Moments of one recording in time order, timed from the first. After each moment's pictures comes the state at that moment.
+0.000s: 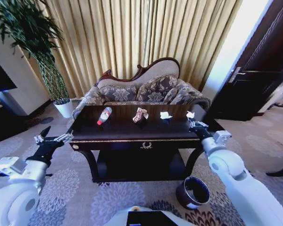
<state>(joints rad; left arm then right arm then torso) 1.68 -1.15 -1.08 -2.50 -0.69 0.41 -0.09 -1.33 0.89 0.64 2.20 0.70 -0.34 0.29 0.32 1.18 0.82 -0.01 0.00</state>
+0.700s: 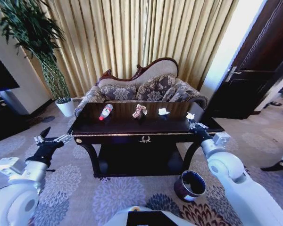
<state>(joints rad) 1.68 -1.15 -1.08 -2.50 -0.69 0.41 -0.08 -1.35 0.90 0.64 2.21 0.68 -0.34 0.30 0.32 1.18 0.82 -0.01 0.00</state>
